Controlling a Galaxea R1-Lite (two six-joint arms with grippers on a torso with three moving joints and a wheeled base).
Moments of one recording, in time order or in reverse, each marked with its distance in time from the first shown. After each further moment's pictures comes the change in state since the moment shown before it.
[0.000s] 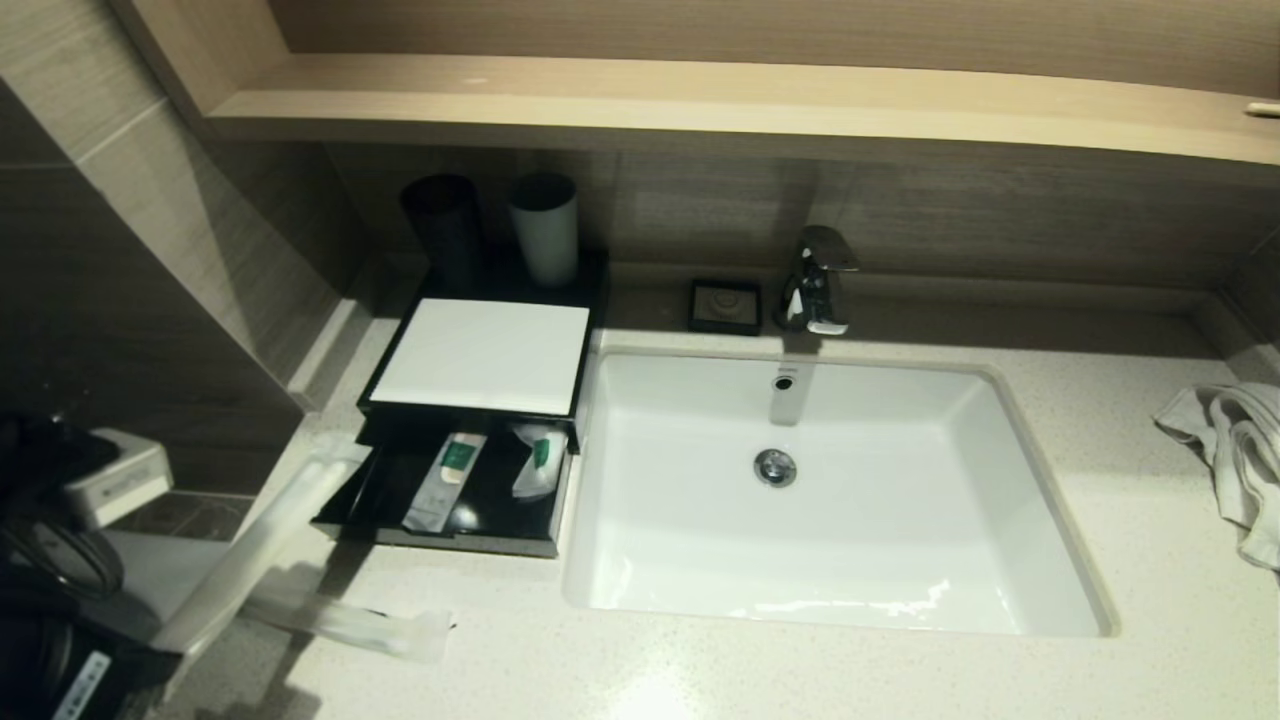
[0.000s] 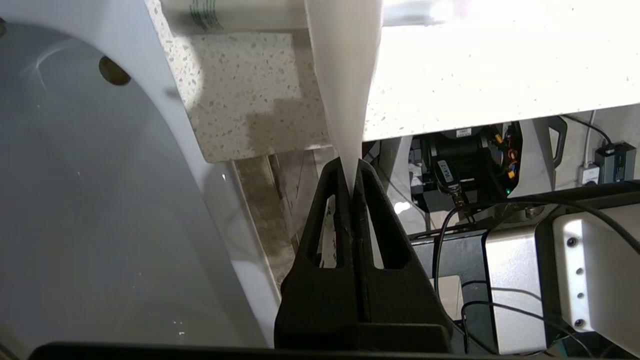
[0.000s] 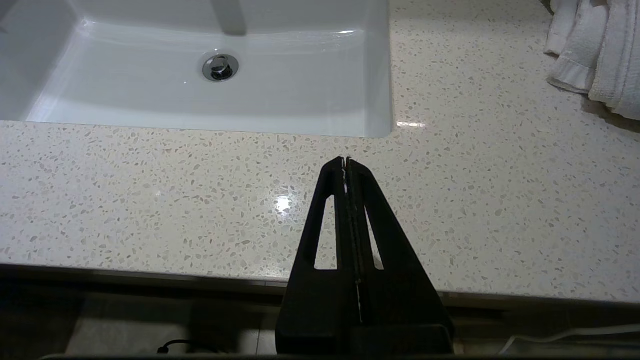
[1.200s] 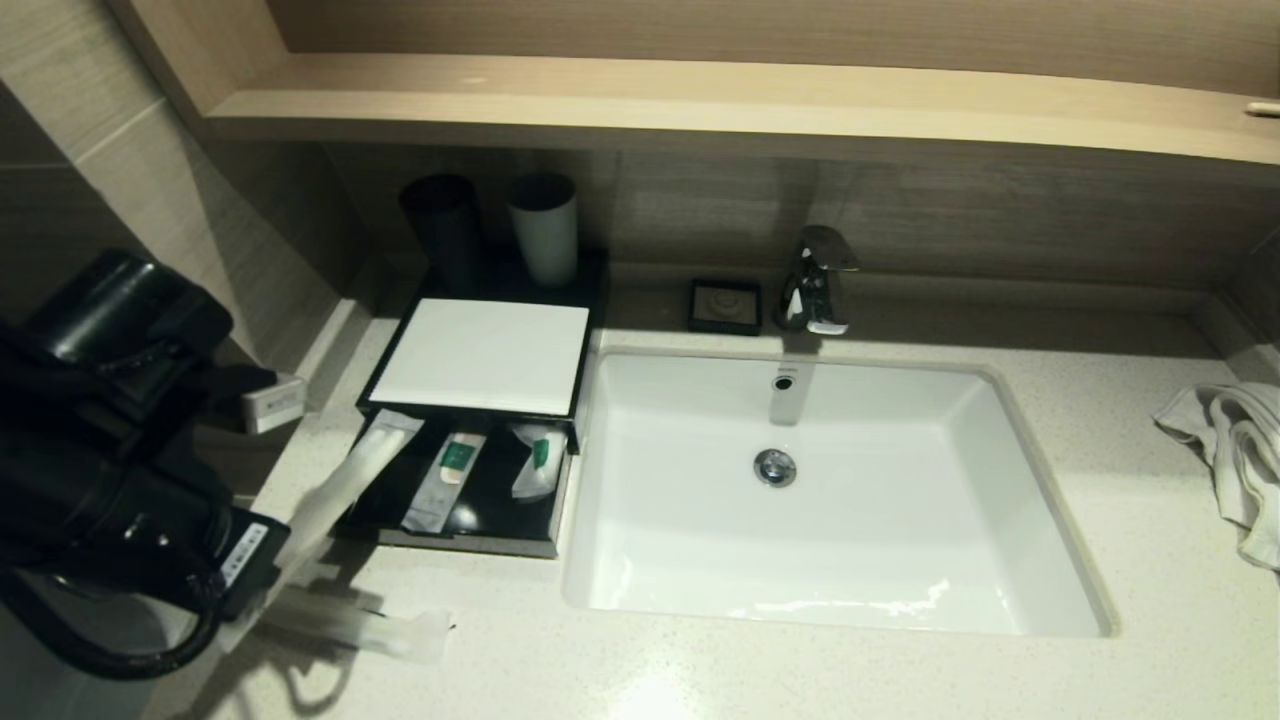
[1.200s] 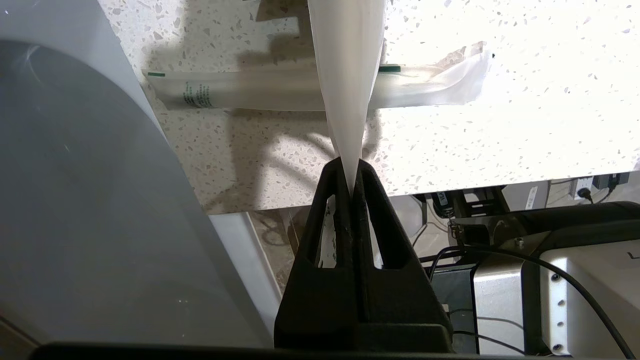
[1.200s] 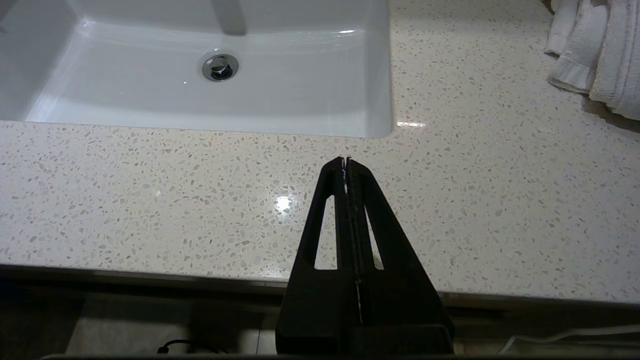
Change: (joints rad) left arm -0.006 0.293 -0.207 0.014 0.003 -0.018; right arm 0.000 0.000 0.000 0.000 0.000 0.000
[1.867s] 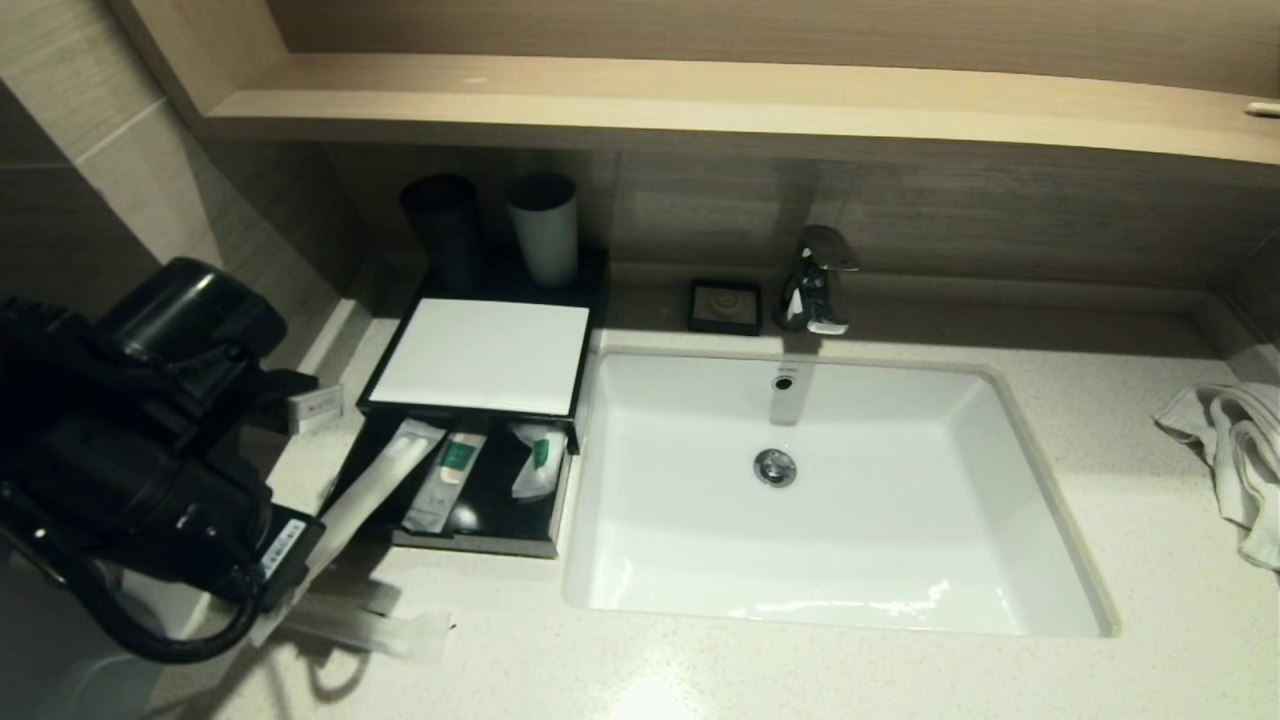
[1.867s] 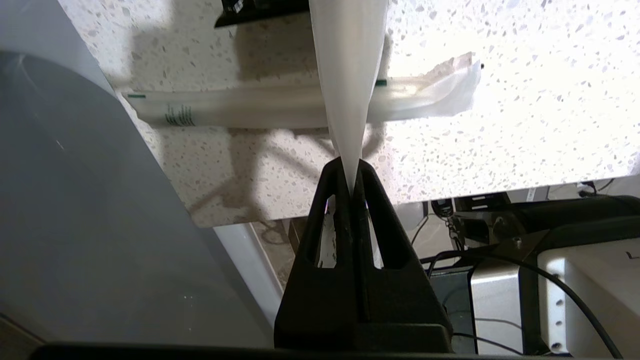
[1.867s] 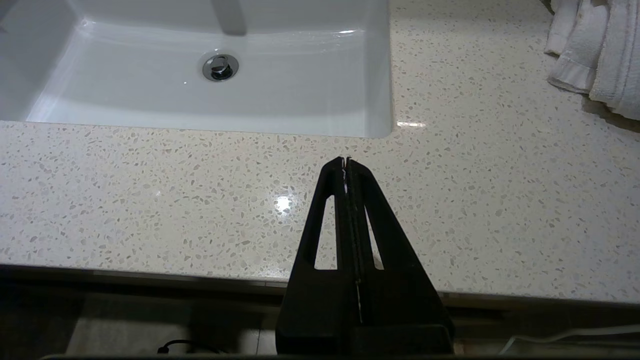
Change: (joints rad) left arm -0.027 0.067 -0.032 0.003 -0.001 0.000; right arm 0.000 0.000 0.000 0.000 0.000 0.000
